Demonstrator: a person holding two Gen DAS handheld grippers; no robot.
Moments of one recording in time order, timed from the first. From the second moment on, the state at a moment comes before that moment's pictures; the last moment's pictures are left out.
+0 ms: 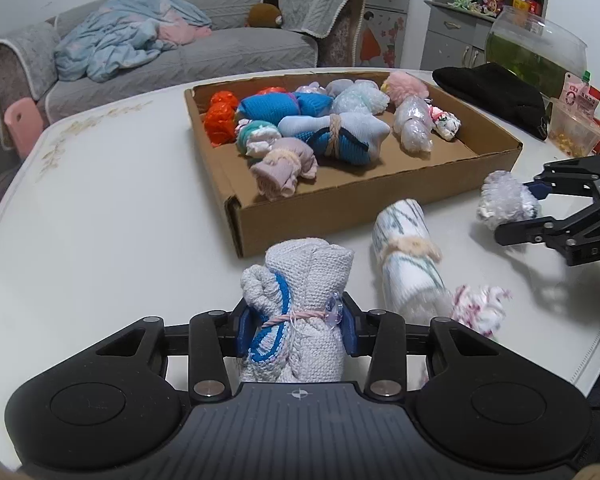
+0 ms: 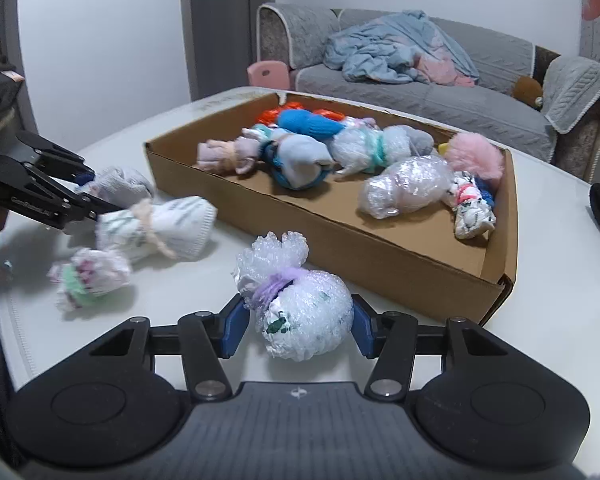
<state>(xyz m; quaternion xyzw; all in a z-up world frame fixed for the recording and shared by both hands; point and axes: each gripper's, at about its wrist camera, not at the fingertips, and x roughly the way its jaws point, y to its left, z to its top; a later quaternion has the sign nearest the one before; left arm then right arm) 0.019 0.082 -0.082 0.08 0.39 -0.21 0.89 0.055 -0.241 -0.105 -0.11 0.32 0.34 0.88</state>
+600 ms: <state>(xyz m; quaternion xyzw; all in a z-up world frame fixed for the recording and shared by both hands) 0.046 0.069 0.060 0.11 0.32 -0.19 0.92 0.079 -0.254 0.028 -0.11 0.23 0.35 0.90</state>
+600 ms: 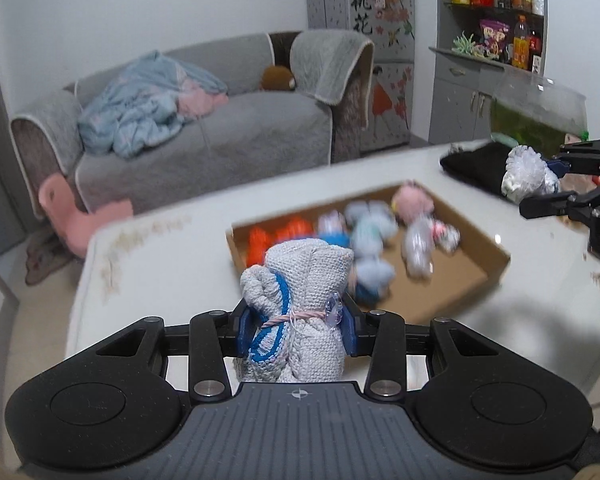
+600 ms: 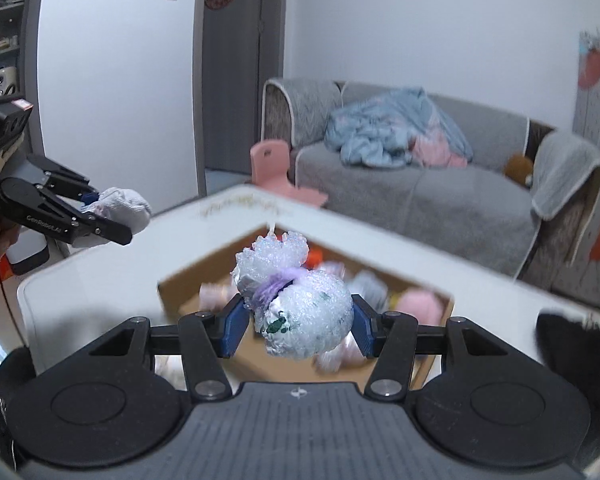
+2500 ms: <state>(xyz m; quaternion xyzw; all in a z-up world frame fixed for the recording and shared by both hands) 0.144 0.004 -0.070 0.14 0.49 -0.20 0.84 0.159 -0.150 -0.084 -0.22 0.42 0.40 0.78</state>
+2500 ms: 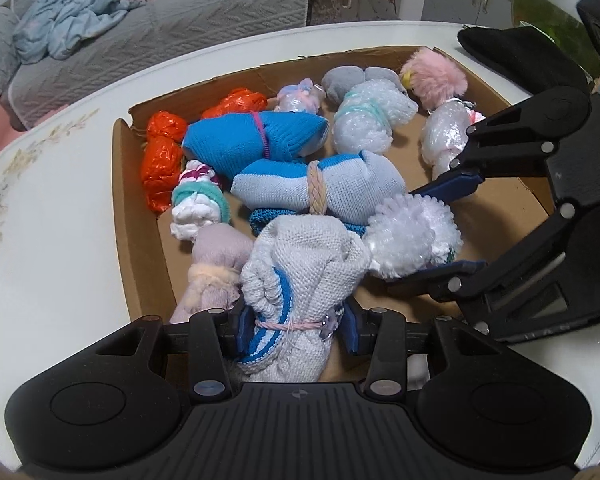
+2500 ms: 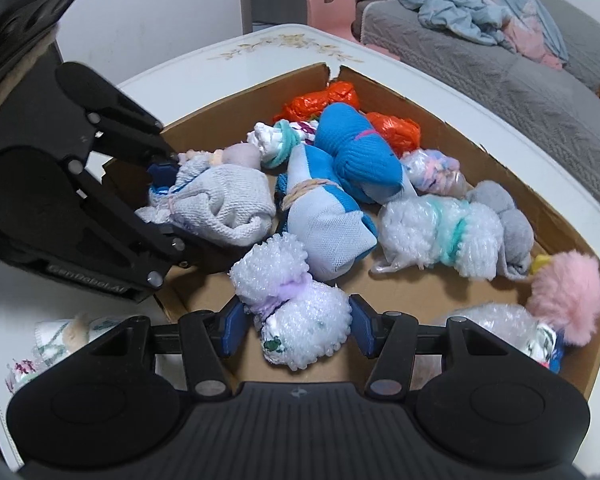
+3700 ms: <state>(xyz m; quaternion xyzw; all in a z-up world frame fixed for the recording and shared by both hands) 0.114 0.004 -0.039 0.16 0.46 -0.17 0.86 0.143 -0.142 -0.065 -0.26 0.41 0.42 0.77</state>
